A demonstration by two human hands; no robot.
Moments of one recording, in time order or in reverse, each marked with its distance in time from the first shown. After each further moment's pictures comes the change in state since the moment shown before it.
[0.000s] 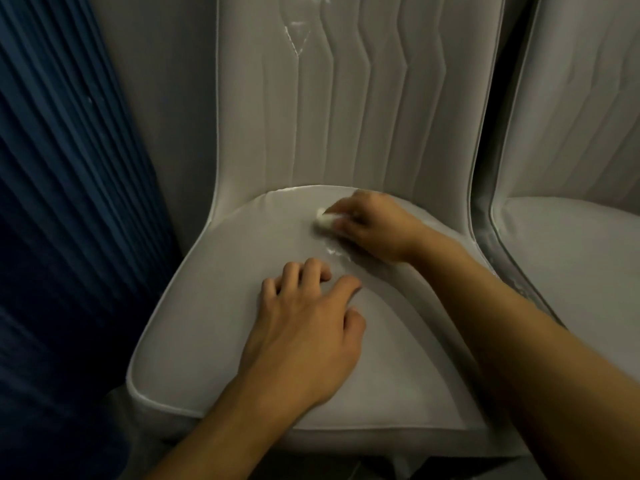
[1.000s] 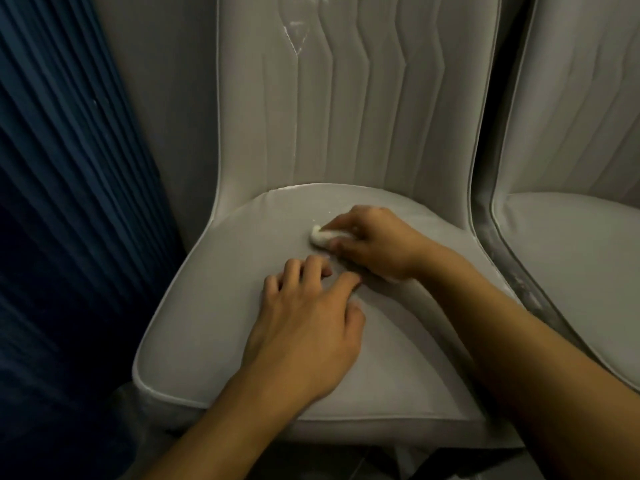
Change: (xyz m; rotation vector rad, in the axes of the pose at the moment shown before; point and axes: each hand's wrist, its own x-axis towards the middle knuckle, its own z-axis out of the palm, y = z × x) left_hand -0.003 0.004 -0.003 0.014 0.001 0.003; right_hand -0.028 -0.028 0.001 0.101 -0.084 0.098
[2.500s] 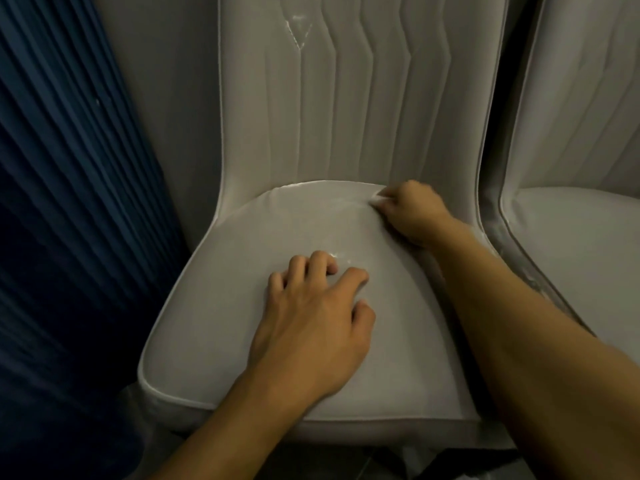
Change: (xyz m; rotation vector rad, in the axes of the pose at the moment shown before) left_hand 0.001 -0.002 0.001 -0.016 -0.005 -0.008; right_hand 0.042 0.070 -0.003 -0.160 0.200 0.430
